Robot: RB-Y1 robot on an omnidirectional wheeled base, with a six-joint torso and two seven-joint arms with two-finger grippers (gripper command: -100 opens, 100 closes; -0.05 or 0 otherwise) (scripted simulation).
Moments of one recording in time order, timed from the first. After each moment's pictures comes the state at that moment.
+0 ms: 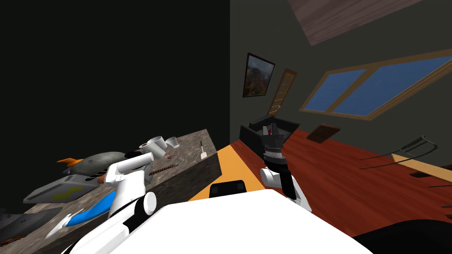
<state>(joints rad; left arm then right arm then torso) -0.28 0.48 0.74 -1.30 -0.16 0.89 -0.06 0.50 0.03 -0.02 -2.30 0.04 -0.53 -0.14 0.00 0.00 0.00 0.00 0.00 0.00</state>
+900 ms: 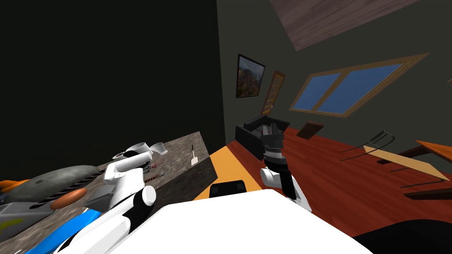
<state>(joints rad) -0.36 0.52 0.79 -1.16 -0.17 1.10 -0.07 0.50 0.03 -0.02 -2.30 0.04 -0.53 -0.14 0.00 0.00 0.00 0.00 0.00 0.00</state>
